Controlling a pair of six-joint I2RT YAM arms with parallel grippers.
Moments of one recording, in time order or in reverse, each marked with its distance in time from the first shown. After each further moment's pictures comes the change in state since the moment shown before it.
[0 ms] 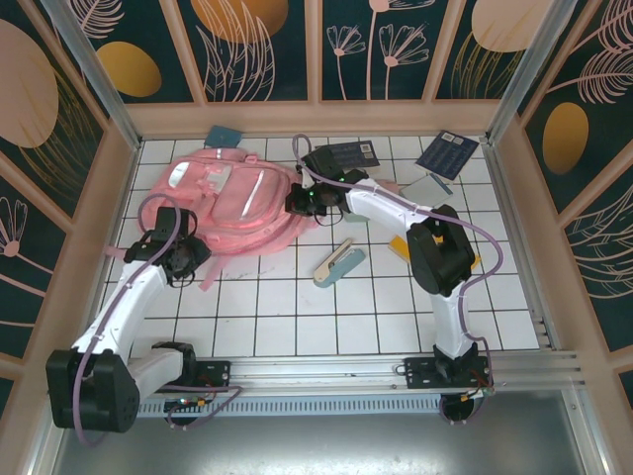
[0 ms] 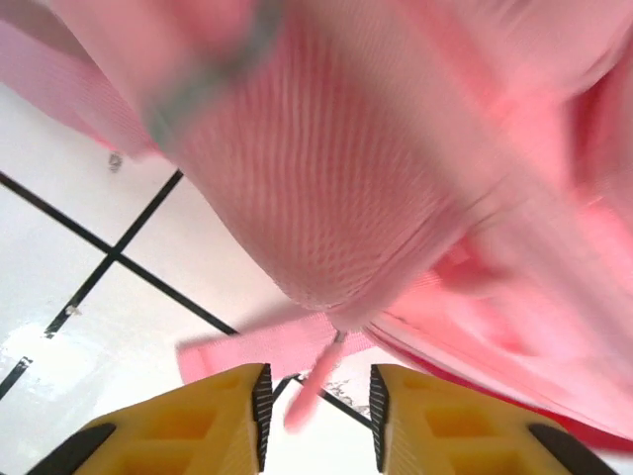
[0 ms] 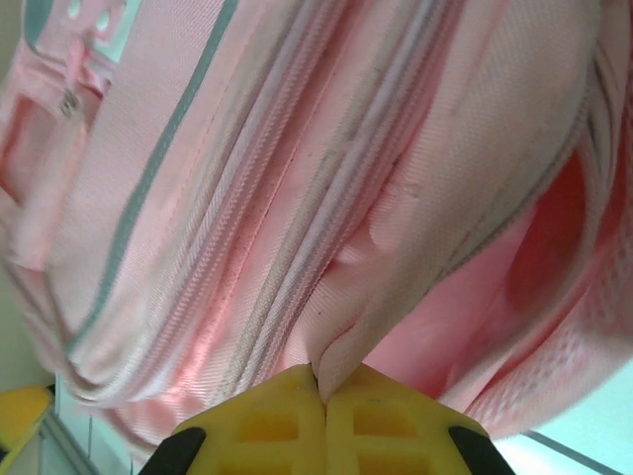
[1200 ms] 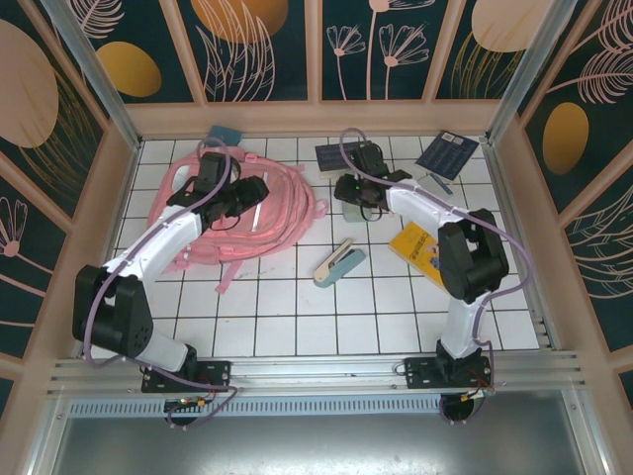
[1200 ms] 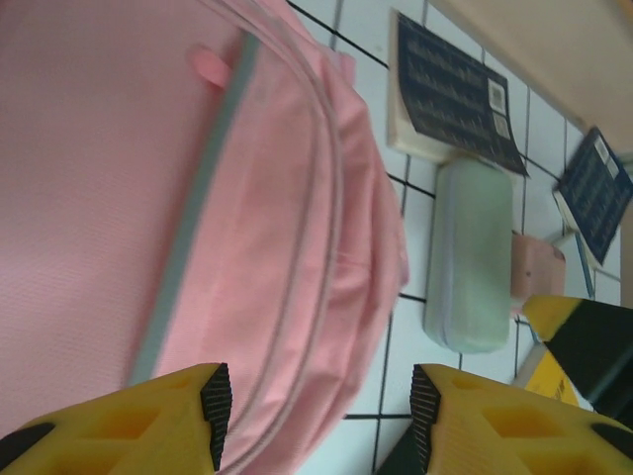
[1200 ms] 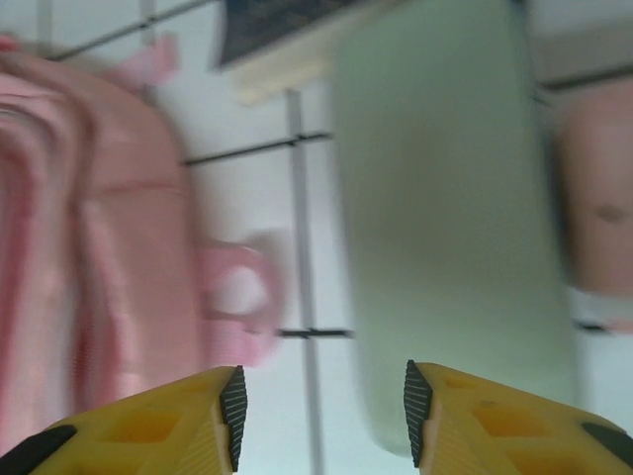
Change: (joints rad) left arm -0.254 0.441 0.394 0.358 0.227 0.058; right arm -0.219 -0.196 -0.291 0.057 0.351 -0.065
